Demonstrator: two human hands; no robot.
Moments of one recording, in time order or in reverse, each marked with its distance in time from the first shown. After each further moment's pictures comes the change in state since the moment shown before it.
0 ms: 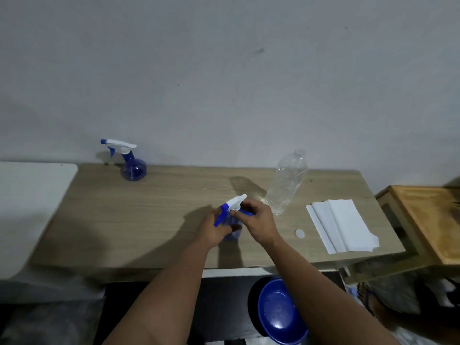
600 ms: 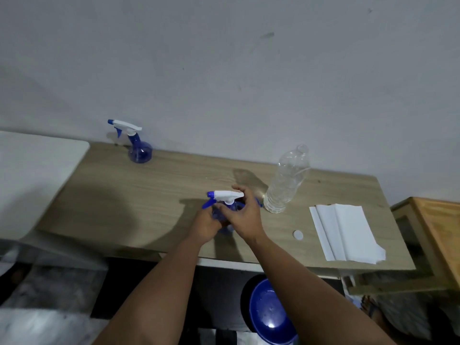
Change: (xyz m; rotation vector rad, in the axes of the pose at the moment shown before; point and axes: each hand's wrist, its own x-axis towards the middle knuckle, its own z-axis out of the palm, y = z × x) left_hand 0.002 -0.021 0.025 -0.107 0.159 -0.031; right_hand 0.004 0.019 0.012 0.014 -0.014 0.036
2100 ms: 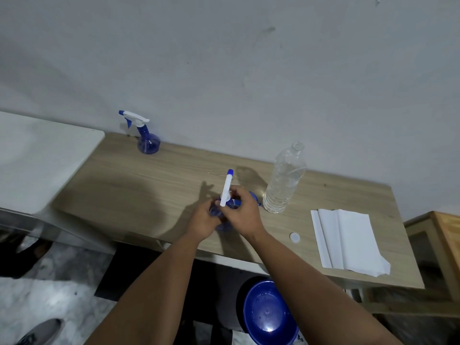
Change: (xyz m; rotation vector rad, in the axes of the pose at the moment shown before) left_hand -0.012 -0.006 0.018 -0.041 0.101 -0.004; right_hand 0.007 0.007 -0.028 -0.130 -0.187 -0.099
